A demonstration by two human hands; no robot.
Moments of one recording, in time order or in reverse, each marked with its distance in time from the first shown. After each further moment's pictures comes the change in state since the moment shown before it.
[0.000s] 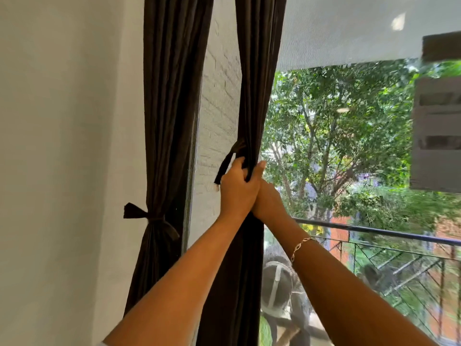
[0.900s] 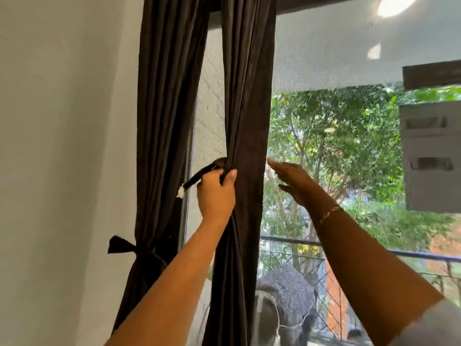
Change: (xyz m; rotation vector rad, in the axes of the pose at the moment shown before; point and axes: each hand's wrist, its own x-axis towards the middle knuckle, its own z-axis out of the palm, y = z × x) left_hand 0.042 0.002 -0.026 -0.020 0.175 0.012; right_hand 0.074 0.034 -0.071 0.826 0.045 0.282
